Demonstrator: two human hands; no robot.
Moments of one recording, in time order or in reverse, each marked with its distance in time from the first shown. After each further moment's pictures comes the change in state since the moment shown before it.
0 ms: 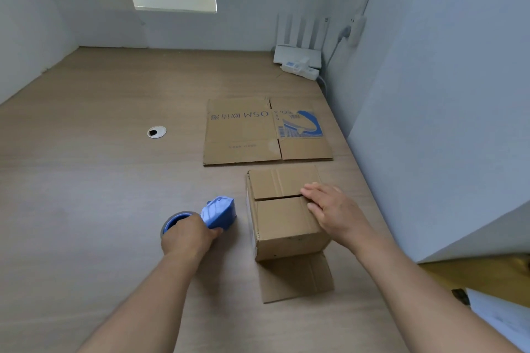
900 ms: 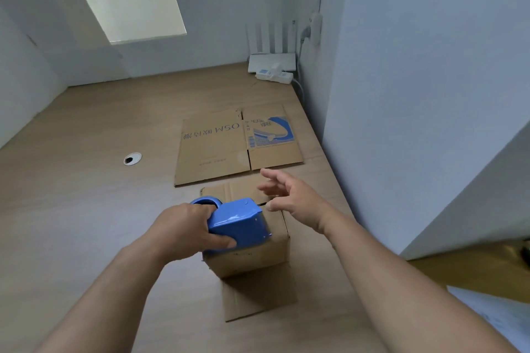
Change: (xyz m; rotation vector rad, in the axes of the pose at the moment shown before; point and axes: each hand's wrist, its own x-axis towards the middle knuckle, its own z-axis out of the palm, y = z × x) left_hand -0.068 0.101 -0.078 0.301 -0.102 0.536; right_hand 0.009 0.036 -0.038 1.045 -0.174 0.060
